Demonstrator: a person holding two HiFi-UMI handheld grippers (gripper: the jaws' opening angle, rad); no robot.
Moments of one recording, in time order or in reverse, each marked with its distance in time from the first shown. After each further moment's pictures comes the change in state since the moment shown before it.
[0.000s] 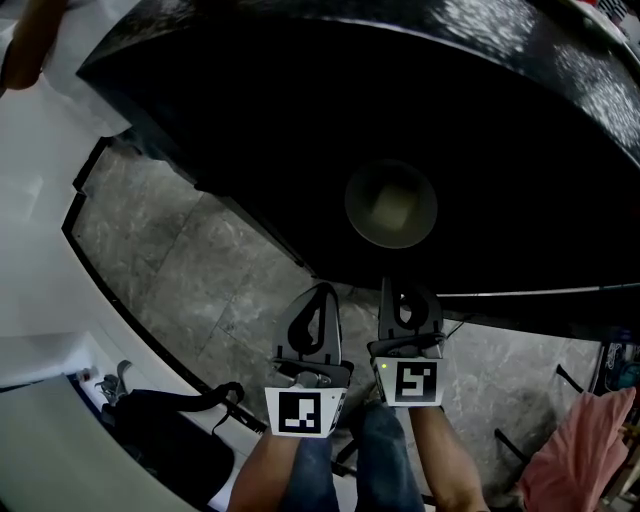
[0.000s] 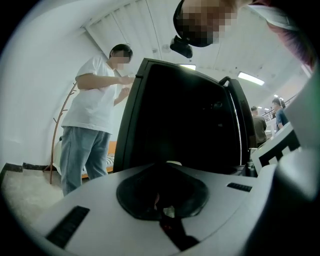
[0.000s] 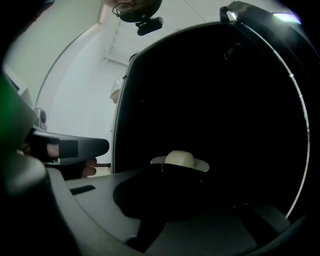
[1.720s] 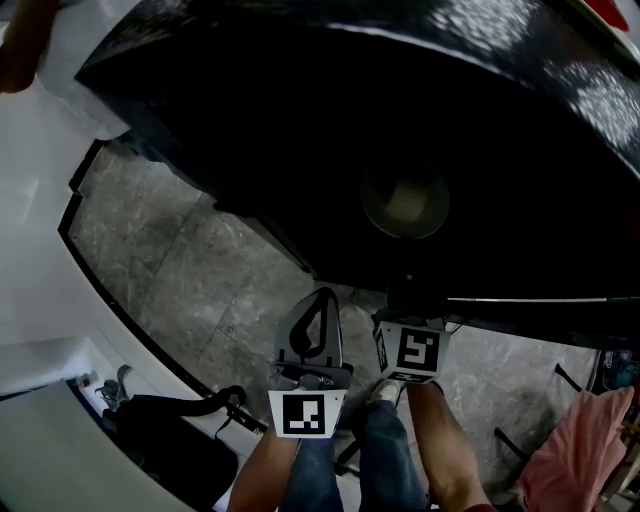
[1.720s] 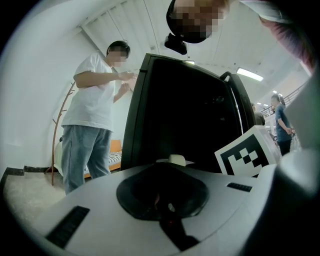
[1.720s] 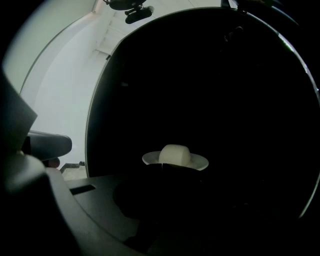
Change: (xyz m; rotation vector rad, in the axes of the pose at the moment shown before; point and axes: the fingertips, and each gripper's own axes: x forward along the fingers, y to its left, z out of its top) left arm 0.002 0.017 -0.013 0.012 0.032 0.002; right arm 0.043 -0.025 -0.025 0.020 0.087 -0.128
